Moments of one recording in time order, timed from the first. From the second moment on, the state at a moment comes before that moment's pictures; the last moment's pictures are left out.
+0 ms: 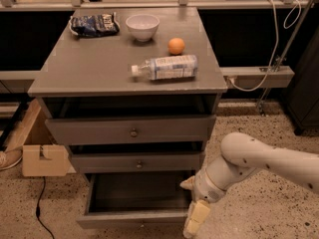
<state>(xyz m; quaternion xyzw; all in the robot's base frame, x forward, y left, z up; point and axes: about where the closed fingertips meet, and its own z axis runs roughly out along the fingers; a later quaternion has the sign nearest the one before) 0.382 -0.079 0.552 -0.60 0.73 0.32 0.10</state>
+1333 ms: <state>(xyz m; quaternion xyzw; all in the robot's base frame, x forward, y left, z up) 0.373 -0.076 0.445 -0.58 0.72 0.37 0.08</state>
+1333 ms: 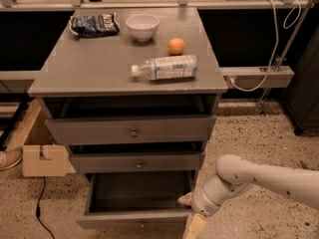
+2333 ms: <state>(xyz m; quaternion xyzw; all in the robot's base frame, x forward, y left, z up) 0.383 -0.136 0.274 -0.60 0.68 0.42 0.02</state>
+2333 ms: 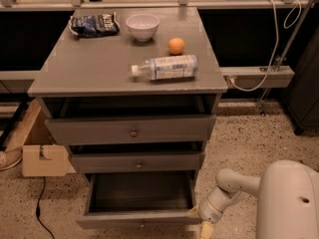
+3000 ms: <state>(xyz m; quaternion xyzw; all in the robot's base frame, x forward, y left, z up) 0.373 -0.138 0.239 -0.63 0.66 0.42 0.01</state>
